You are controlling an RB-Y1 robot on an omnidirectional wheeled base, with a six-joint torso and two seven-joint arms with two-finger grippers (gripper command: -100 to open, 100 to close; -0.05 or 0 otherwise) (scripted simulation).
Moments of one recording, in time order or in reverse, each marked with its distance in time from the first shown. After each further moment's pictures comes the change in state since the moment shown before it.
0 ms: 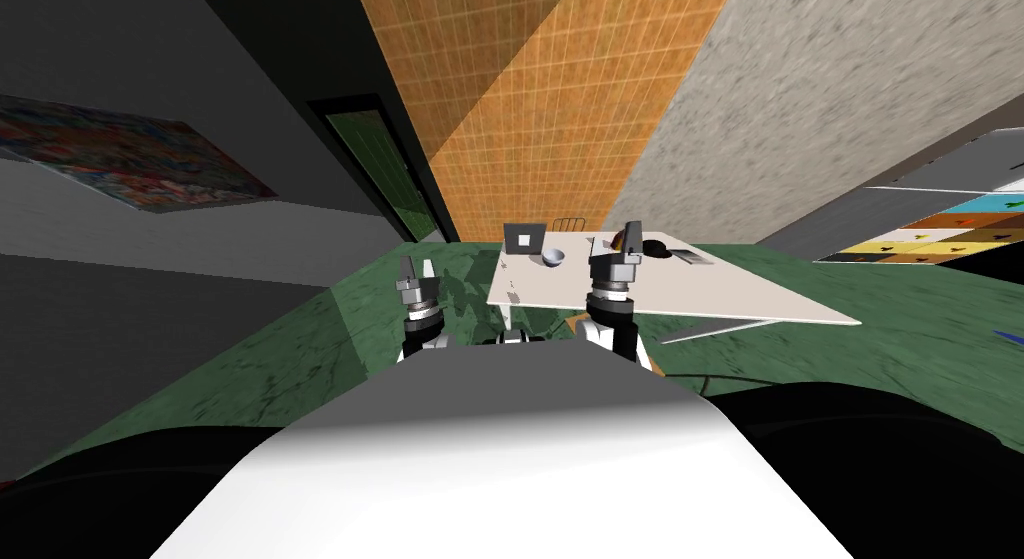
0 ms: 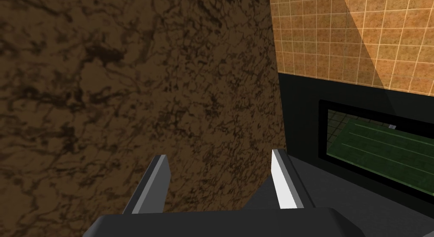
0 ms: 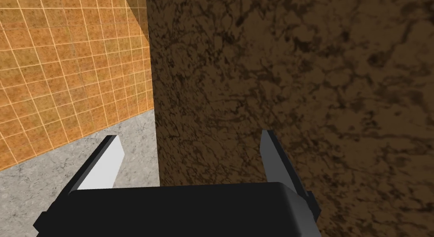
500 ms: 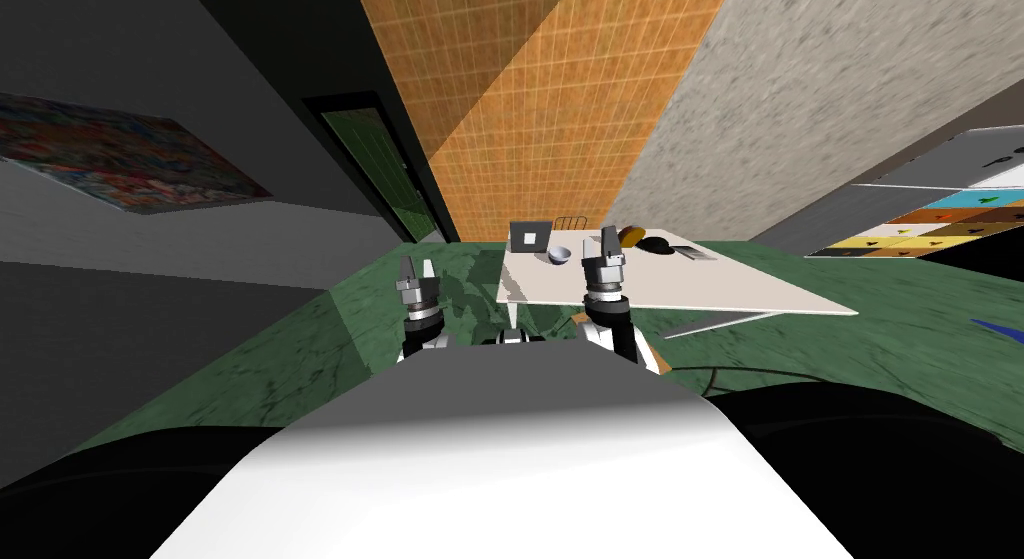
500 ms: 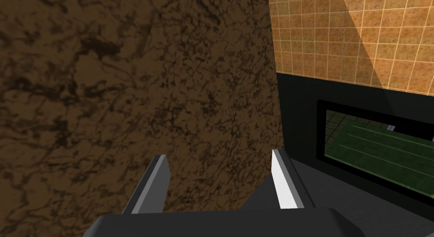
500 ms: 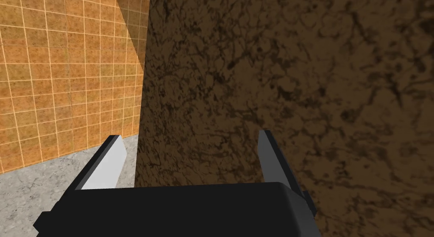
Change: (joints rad) left arm 0.000 0.000 0.000 0.000 0.000 0.000 0.000; right arm -0.002 -0.115 0.019 0.014 0.073 -0.005 0.045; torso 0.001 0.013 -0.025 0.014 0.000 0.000
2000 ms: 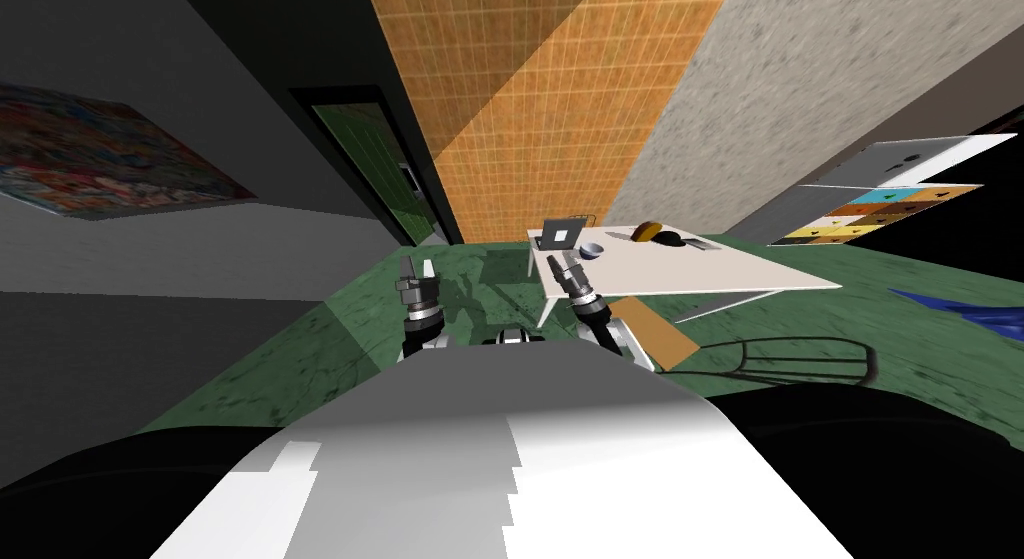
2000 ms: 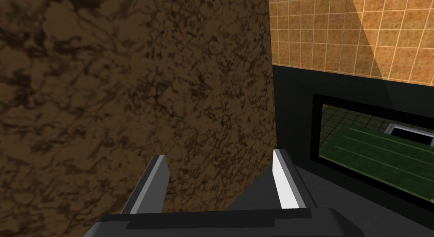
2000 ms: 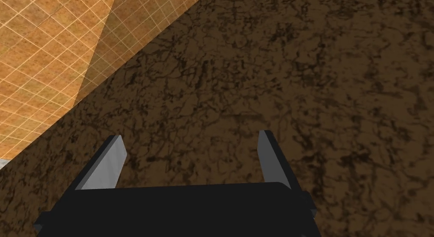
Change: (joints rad) left arm 0.000 0.000 0.000 0.000 0.000 0.000 0.000; right arm -0.029 -0.141 0.046 0.126 0.390 0.013 0.277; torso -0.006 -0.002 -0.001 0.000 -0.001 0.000
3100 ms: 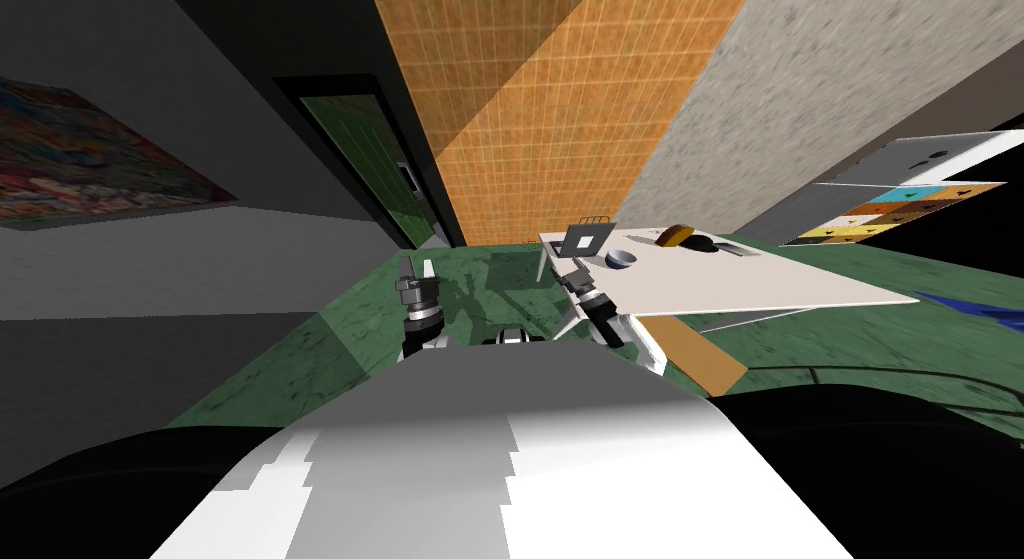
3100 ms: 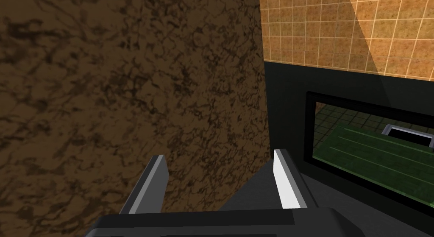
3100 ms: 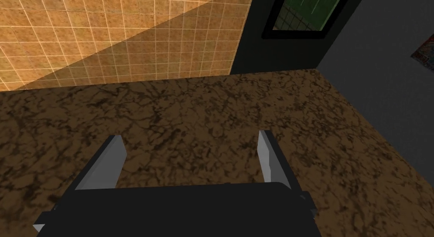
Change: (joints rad) left arm 0.000 0.000 0.000 0.000 0.000 0.000 0.000; right arm -0.035 -0.117 -0.103 0.131 0.234 0.134 0.240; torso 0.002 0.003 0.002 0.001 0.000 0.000
